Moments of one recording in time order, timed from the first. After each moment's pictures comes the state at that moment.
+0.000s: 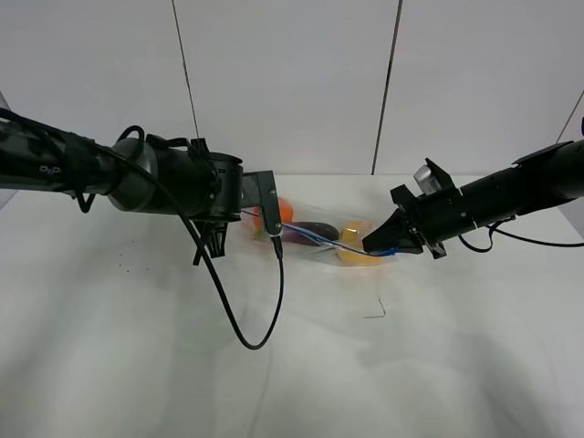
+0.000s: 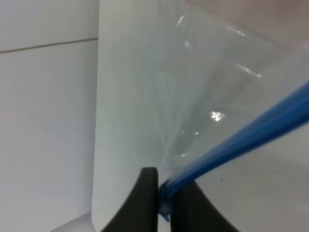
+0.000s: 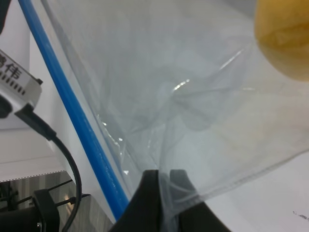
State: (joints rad) left arm -0.67 2.01 -1.26 1.23 0.71 -0.22; right arm 0.00 1.98 -1.11 1.17 1.10 -0.84
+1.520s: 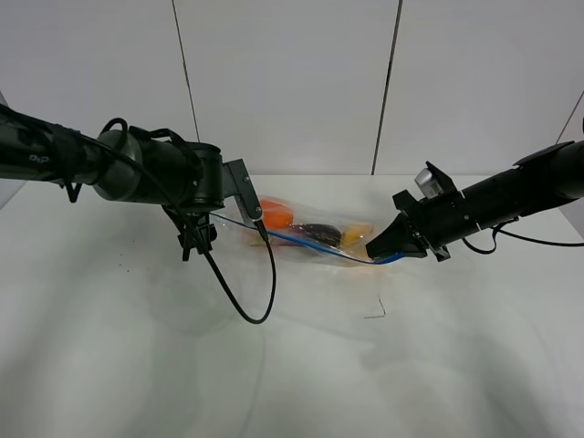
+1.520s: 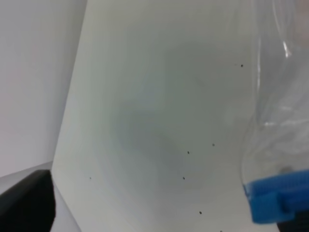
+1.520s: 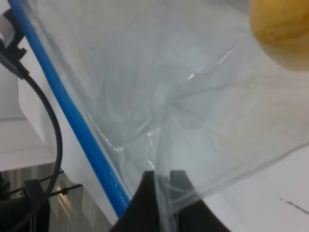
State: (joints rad) left arm -0.62 2.00 -1.26 1.15 0.74 -0.32; right arm 0.00 1.98 -1.11 1.14 1.10 -0.84
